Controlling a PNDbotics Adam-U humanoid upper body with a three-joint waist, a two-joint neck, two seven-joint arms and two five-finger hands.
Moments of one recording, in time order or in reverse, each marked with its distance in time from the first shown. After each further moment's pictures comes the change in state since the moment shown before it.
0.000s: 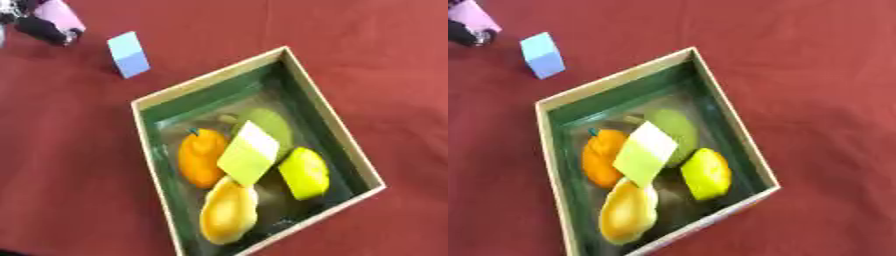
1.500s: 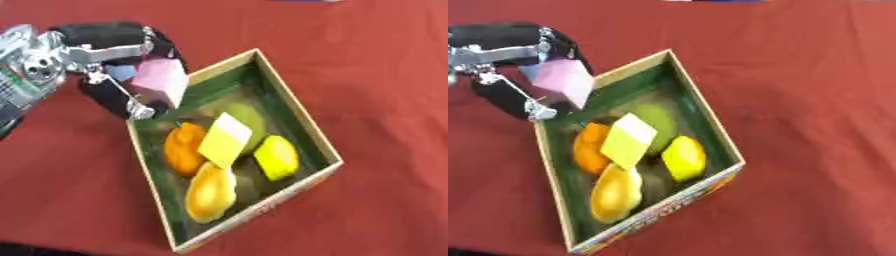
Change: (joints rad) left arm 0.123 0.042 -0.469 -0.702 0.129 -0.291 -0.098; right arm -0.050 -0.054 0.019 0.000 -0.041 -0.010 0.039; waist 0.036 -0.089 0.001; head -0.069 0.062
